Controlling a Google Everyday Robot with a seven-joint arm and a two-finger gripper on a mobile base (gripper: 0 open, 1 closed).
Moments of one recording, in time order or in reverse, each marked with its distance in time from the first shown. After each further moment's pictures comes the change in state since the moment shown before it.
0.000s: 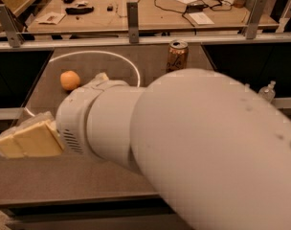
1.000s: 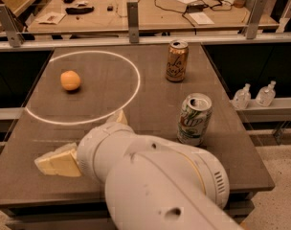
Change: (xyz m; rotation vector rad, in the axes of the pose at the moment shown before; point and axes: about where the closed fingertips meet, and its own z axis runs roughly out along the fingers) arm 0.095 -0.025 0.047 0.145 0.111 0.065
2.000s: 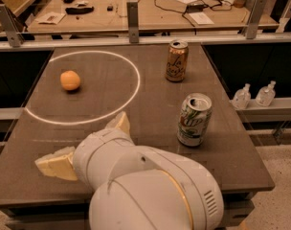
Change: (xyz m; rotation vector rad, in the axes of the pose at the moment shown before) arm 0.005 -0.002 -0.004 0.091 -0.008 0.002
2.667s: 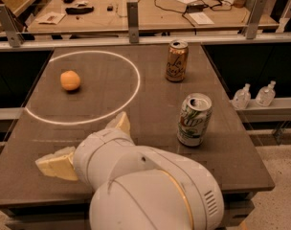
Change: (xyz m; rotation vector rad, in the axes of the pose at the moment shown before) arm 0.000 0.000 0.000 0.000 0.000 0.000
